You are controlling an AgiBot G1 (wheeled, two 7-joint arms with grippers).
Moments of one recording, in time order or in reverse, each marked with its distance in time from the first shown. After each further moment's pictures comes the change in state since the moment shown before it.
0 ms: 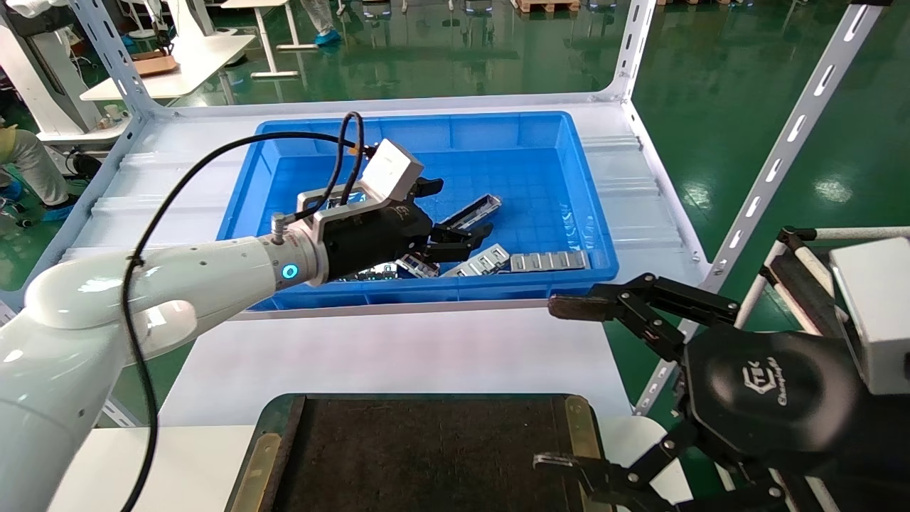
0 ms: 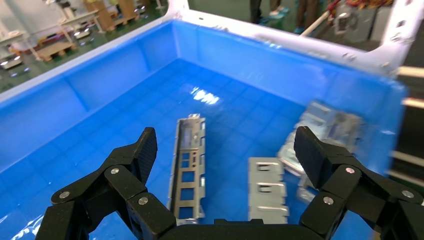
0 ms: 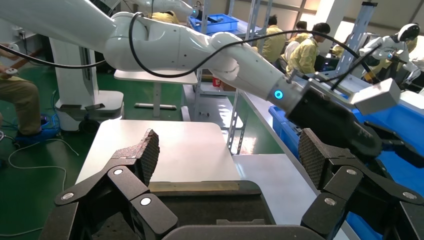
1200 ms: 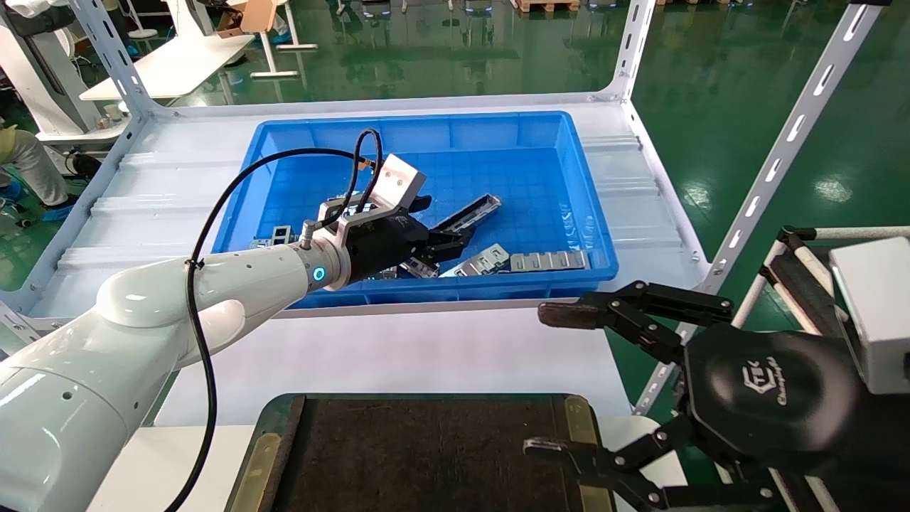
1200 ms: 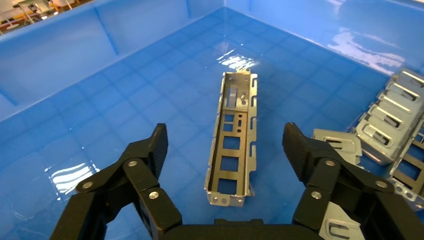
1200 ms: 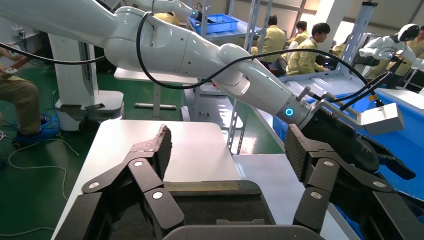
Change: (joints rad) left arm -0.055 0.084 0.255 0.180 -0.166 -0.235 0.000; right arm 0.000 0.000 0.000 0.000 0.000 0.000 0.000
